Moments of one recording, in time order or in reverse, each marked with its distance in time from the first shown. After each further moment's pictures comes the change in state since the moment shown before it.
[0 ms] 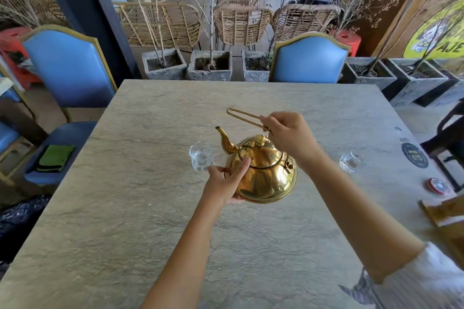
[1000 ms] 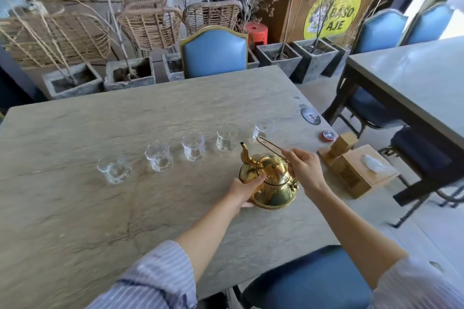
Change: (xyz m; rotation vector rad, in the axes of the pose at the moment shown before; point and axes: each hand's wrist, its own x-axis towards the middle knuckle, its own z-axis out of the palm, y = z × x) left_hand 0.024 -0.097 0.226 0.269 -0.345 -0.138; right_hand -0.149 0.176 -0.166 0.124 0.511 0.227
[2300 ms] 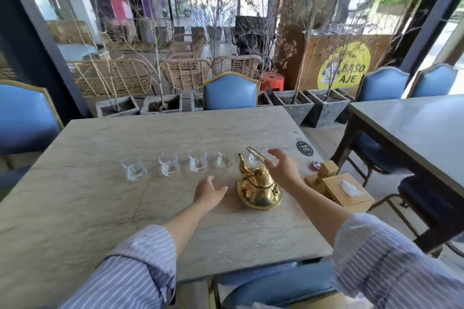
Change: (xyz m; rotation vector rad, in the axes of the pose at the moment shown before) left_hand -0.103 -0.001 -0.009 0.568 0.534 0.327; right_hand -0.009 -0.031 -0.036 -0.511 -0.122 -0.157
